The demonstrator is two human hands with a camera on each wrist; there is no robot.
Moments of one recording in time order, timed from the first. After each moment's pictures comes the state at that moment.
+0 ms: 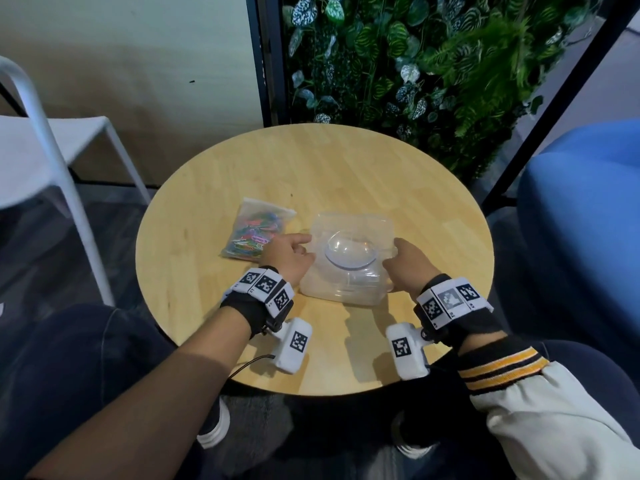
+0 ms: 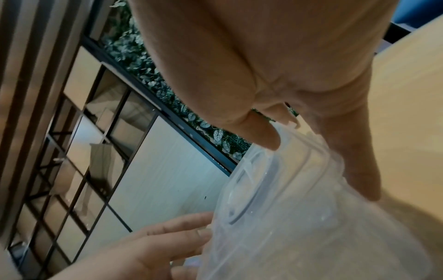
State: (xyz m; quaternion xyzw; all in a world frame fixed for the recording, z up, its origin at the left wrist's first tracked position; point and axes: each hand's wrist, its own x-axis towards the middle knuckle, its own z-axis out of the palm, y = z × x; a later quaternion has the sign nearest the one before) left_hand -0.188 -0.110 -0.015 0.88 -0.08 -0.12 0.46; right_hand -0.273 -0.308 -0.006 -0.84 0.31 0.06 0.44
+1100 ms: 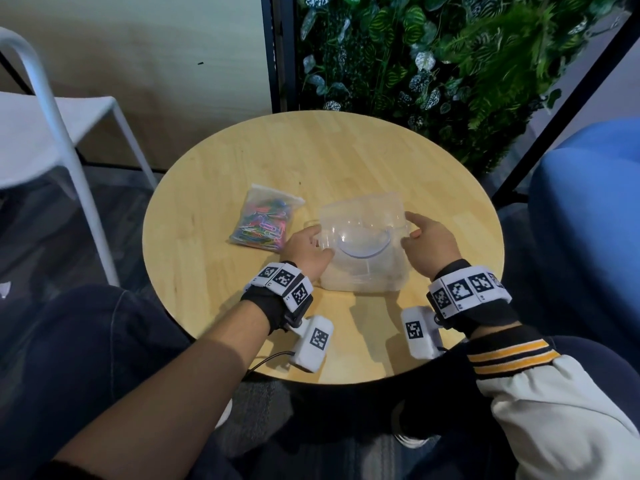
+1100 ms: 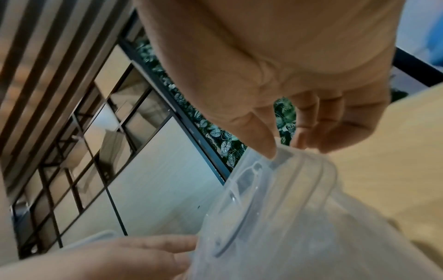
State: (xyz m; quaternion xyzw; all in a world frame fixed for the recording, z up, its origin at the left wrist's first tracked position) left_hand -0.199 -0.120 -0.020 0.86 -0.08 -0.18 0.47; right_hand -0.277 -0.313 0.019 -0.88 0.30 -0.03 0.36
